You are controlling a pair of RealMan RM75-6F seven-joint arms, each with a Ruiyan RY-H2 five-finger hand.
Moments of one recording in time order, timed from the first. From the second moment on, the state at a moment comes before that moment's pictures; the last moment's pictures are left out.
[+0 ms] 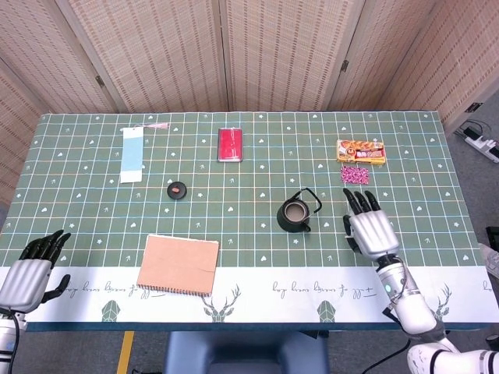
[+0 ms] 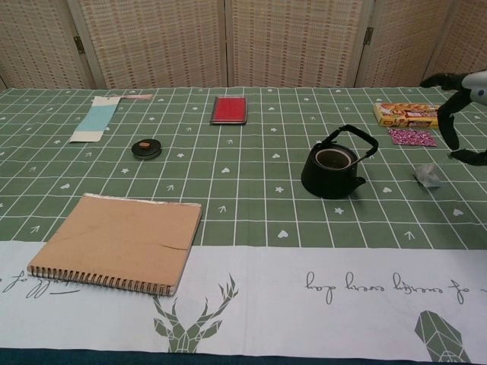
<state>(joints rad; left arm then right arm) -0.18 -1.10 -0.01 -1.59 1.45 1.33 0.11 0.56 -1.17 0.09 -1.94 -1.00 1.20 -0.69</state>
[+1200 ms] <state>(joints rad) -0.19 -1.03 -0.02 -1.56 1.43 1.28 -0.11 0.90 -1.26 0.34 -2.06 -0.54 1.38 -1.02</state>
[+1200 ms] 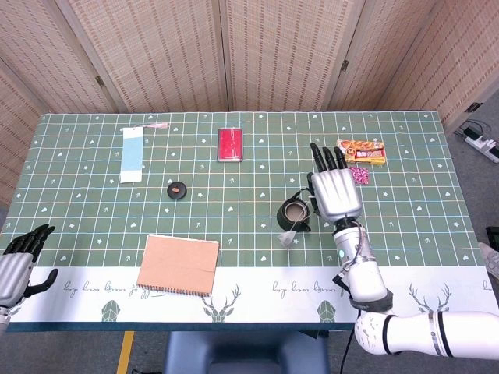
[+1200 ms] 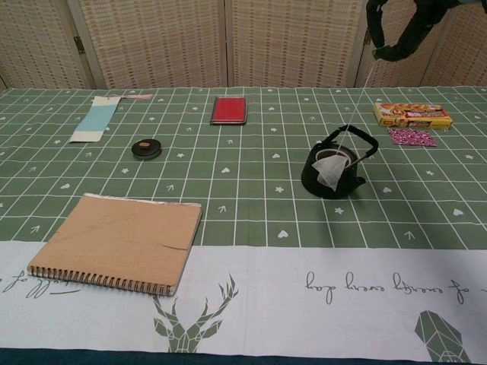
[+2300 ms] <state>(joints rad) -0.18 -1.01 -0.03 -1.55 1.44 1.29 -0.17 1.05 -1.42 0.24 -1.89 -0.41 1.38 -1.12</state>
